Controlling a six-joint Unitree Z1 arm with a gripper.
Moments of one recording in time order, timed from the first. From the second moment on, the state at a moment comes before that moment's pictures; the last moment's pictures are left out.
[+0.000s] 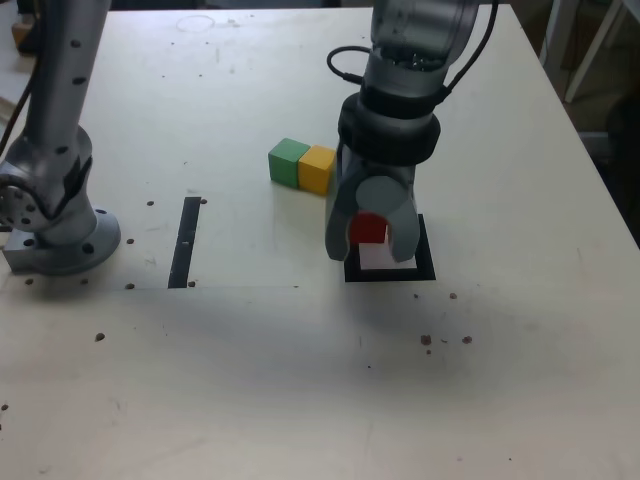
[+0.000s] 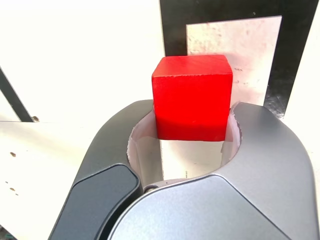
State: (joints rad) arm -0.12 2.06 -1.54 1.23 -0.02 -0.09
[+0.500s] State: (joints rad) arm -0.13 2.09 -1.53 1.18 -0.02 -0.09
